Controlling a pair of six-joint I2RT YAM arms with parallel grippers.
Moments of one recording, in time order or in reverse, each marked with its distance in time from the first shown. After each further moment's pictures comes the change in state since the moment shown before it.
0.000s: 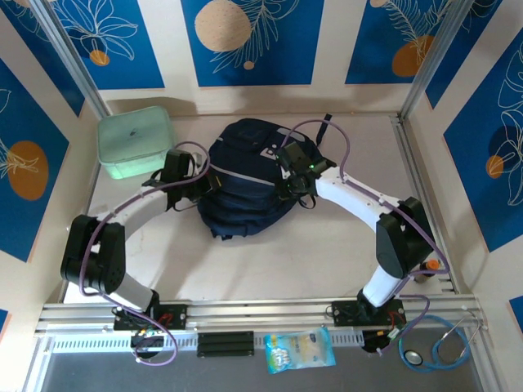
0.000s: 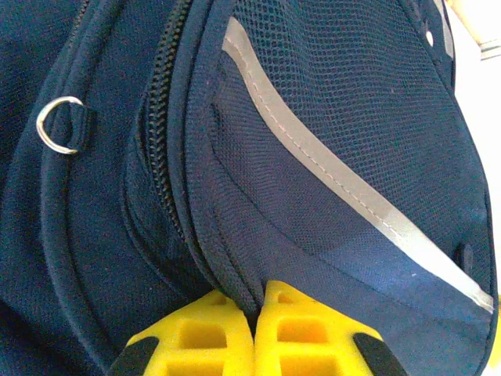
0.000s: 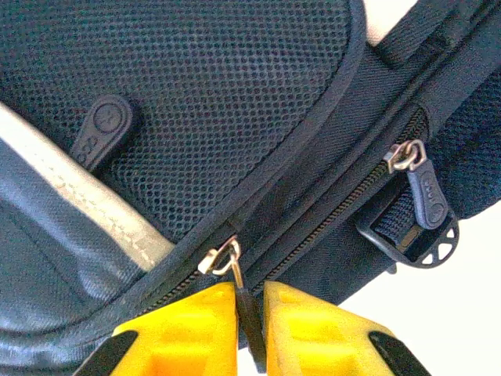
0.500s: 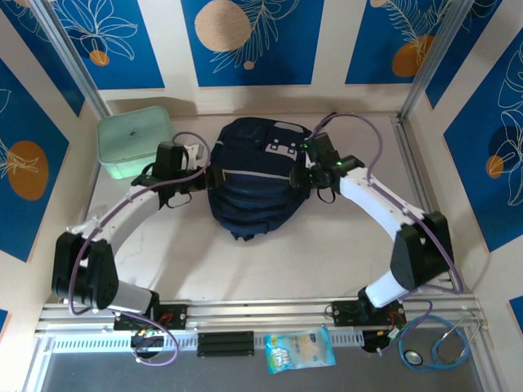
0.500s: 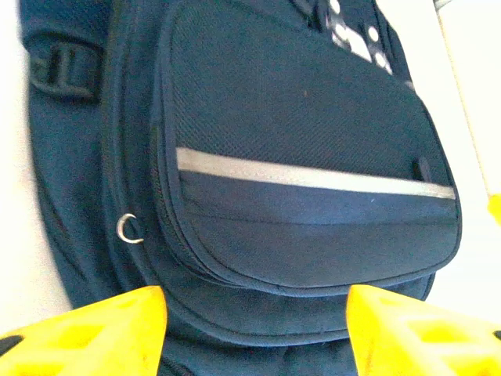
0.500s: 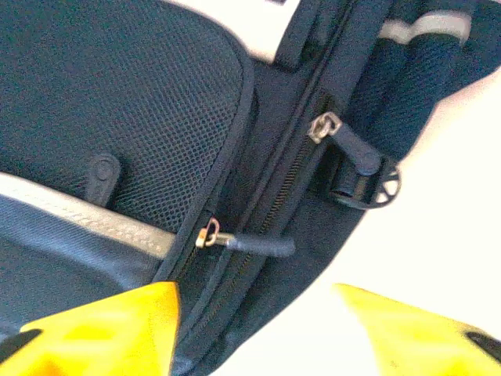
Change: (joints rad) left arm 0.003 -0.131 0.075 -0.140 -0.017 0.300; right arm -0.161 -0.172 -0.097 0.079 -0.037 0.014
